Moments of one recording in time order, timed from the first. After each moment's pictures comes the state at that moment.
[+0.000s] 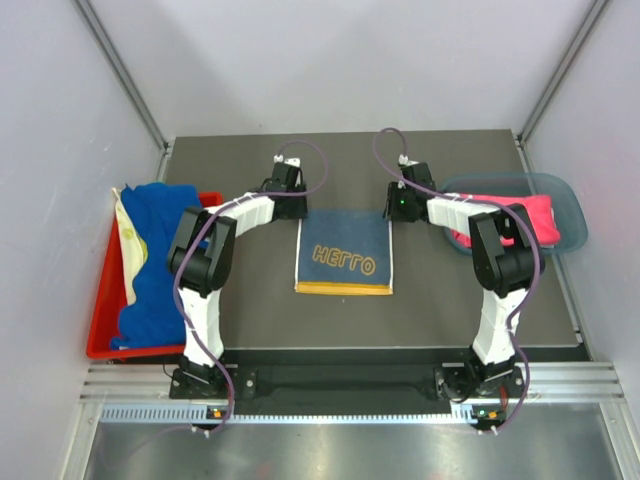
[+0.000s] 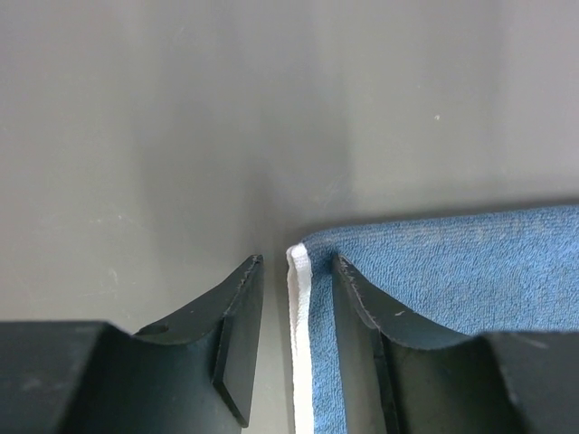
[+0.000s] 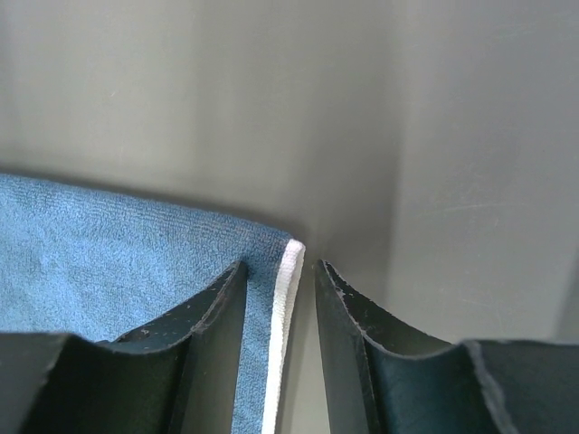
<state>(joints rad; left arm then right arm) -0.38 2.04 1.37 -0.16 -0.04 -0.35 0.32 1.96 1.25 -0.13 -0.06 0.35</state>
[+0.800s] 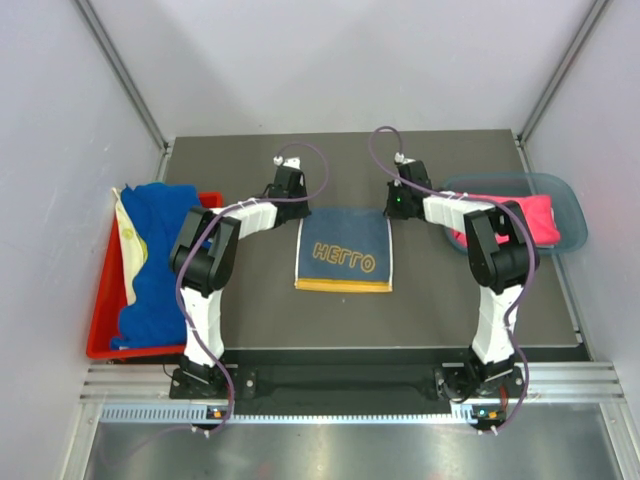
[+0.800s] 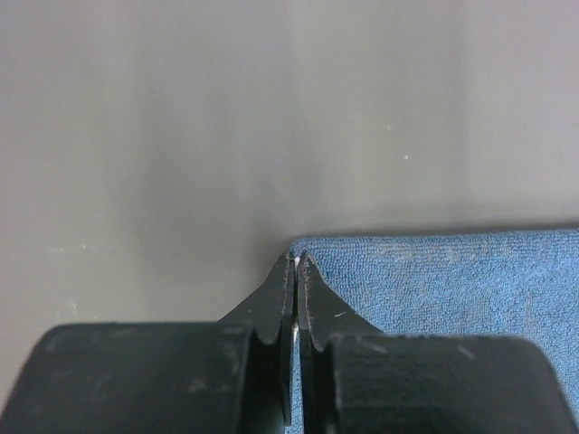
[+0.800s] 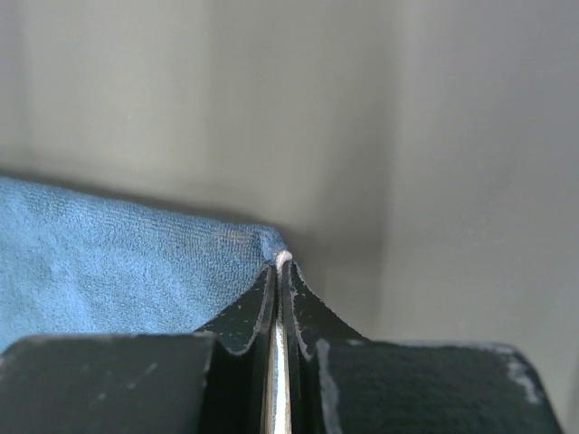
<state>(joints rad) -0.39 2.05 1.32 0.01 -0.06 -0.42 0.33 1.99 1.28 -0.11 -0.06 0.35</state>
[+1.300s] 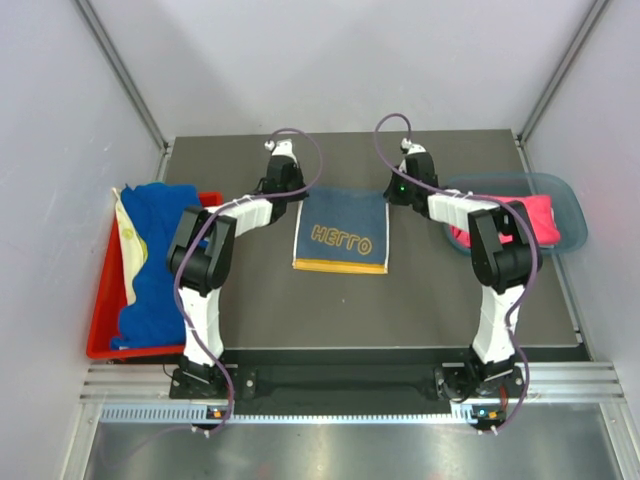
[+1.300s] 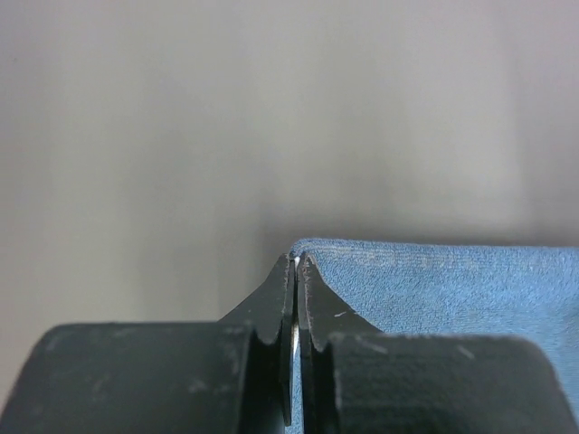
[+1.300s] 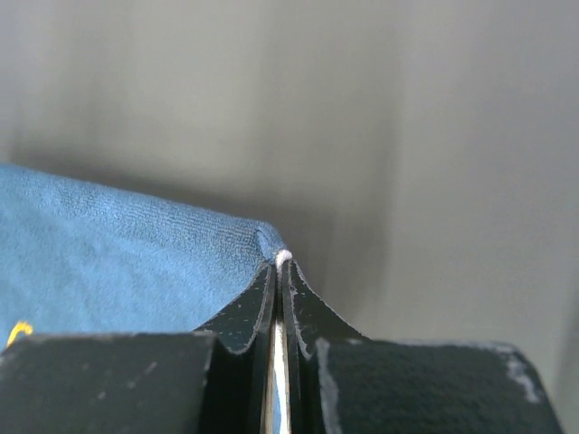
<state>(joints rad) -0.36 2.05 1.34 0.20 -0.08 -0.42 0.29 2.00 1.31 0.06 -0.08 0.35</state>
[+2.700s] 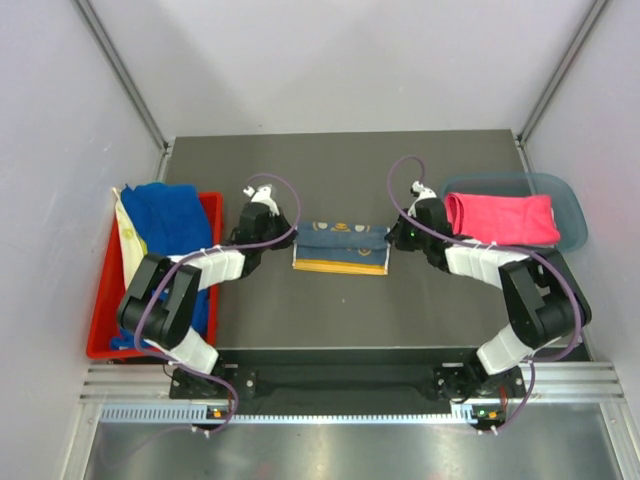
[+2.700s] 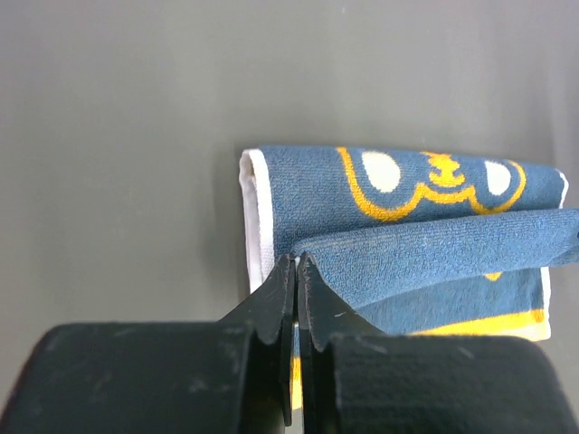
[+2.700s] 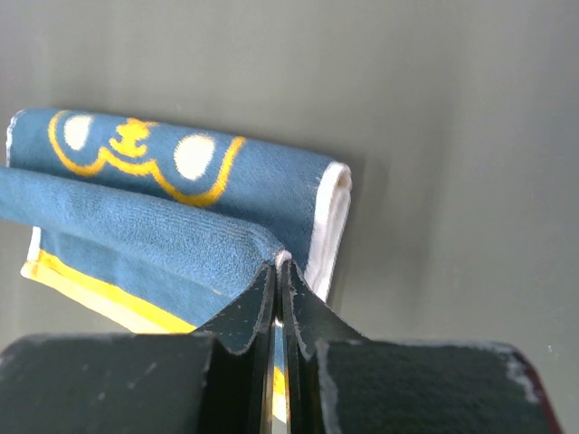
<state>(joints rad) -0.36 1.59 0.71 0.34 0.09 -0.53 0.39 1.56 0.73 0.20 -0.11 0.51</state>
